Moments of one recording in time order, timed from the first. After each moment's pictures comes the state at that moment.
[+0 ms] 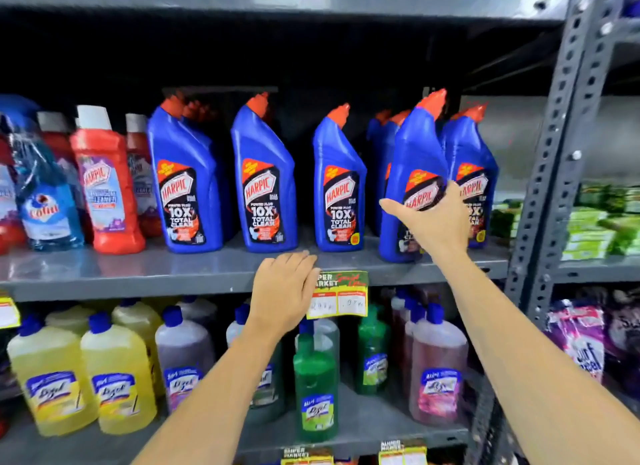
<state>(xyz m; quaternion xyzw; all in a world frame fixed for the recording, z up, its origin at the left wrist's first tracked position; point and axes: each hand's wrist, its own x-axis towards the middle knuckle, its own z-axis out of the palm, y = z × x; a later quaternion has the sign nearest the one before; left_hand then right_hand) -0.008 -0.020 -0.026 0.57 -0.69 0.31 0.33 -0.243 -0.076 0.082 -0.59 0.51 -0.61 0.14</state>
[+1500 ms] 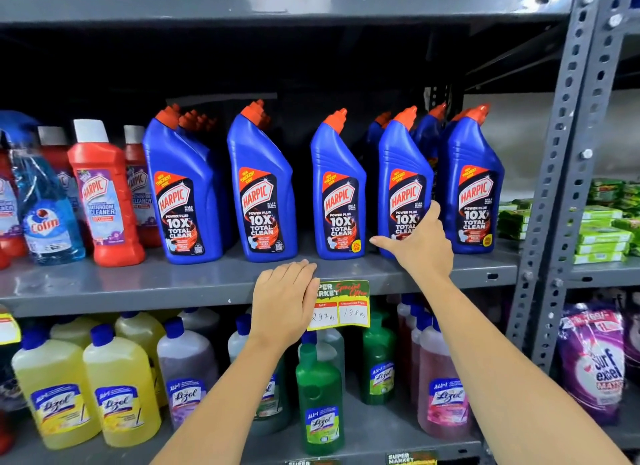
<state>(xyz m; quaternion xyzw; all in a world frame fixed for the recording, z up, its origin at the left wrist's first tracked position) -0.011 -0.025 -0.033 0.58 -0.66 0.33 0.36 -0.224 -0.113 0.046 -0.62 0.60 -0.49 0.10</state>
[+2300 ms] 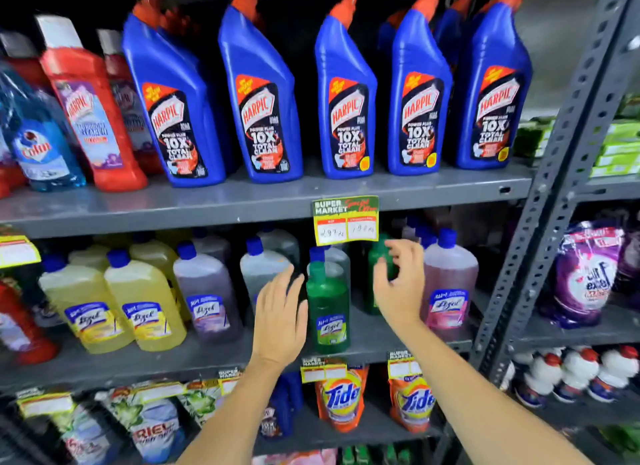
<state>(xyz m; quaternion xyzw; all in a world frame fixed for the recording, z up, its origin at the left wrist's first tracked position) 0.004 0.042 -0.190 0.63 -0.67 0.17 0.36 -0.193 -0.045 -0.145 -0.63 0.39 -0.66 0.12</state>
